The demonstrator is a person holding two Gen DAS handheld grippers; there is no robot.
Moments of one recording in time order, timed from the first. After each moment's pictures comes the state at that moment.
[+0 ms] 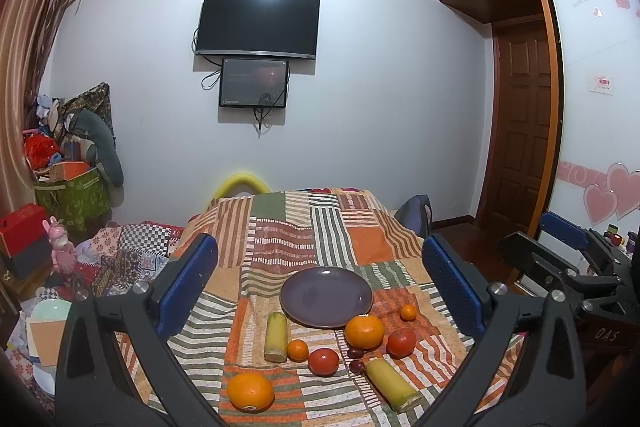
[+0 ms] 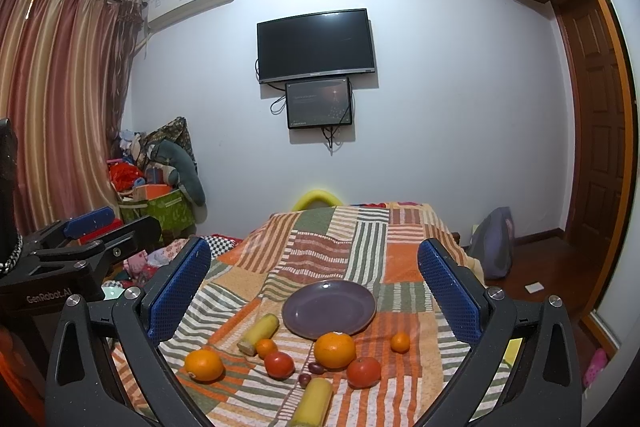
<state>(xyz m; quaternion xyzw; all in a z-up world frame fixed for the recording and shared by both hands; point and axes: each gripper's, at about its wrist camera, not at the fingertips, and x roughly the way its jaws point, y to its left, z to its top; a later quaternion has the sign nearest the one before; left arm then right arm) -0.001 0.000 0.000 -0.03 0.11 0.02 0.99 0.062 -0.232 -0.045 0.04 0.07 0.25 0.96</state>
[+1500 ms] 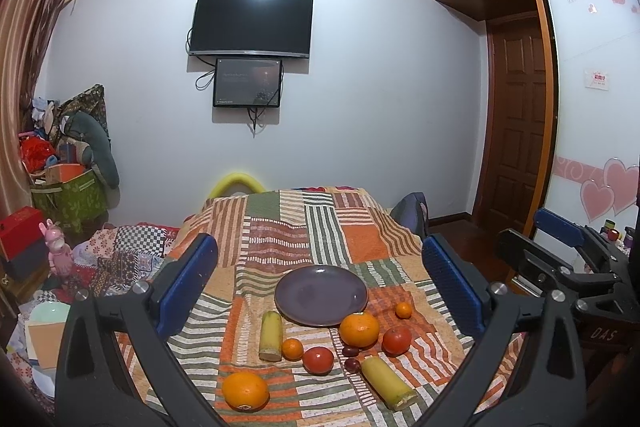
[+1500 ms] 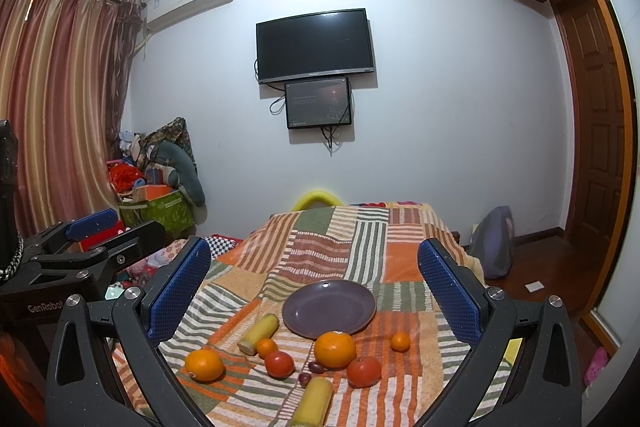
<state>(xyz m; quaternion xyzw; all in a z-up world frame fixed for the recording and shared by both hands) -0.001 -0.009 -0.002 -0.03 0.11 0.01 0.99 0.064 -0.234 -0.045 0.04 0.07 0.25 0.96</state>
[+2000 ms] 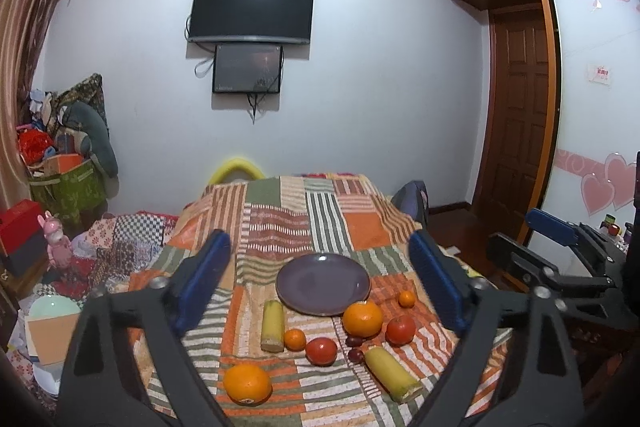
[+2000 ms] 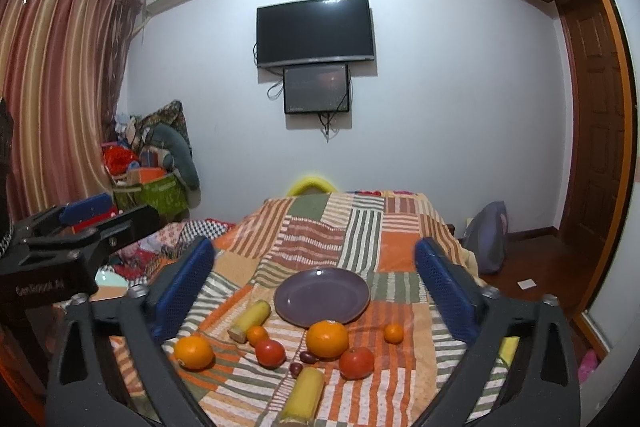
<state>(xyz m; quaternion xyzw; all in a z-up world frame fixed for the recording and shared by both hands) 0.014 -0.001 -0.010 -0.03 0.14 0.00 0.99 0.073 -0.222 -0.057 0.01 0.11 0.25 0.96</state>
